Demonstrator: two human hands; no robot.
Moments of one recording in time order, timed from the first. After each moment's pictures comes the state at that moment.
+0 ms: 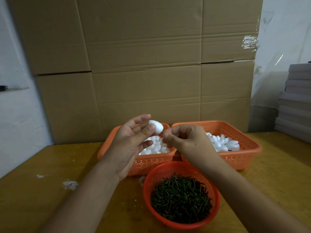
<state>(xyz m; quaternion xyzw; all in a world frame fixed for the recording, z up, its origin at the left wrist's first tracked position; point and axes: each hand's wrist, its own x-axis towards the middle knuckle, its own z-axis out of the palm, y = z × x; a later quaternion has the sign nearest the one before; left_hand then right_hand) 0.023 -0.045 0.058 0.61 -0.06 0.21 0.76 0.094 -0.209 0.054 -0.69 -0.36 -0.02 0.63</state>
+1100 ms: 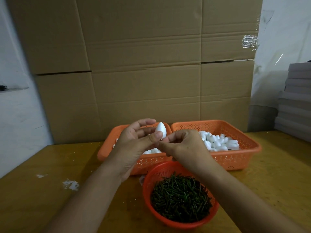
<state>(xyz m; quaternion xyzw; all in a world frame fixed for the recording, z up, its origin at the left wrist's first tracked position) 0.027 -0.049 0.051 0.65 -0.05 0.21 0.73 0.079 -0.203 0.054 -0.73 -0.29 0.01 0.62</state>
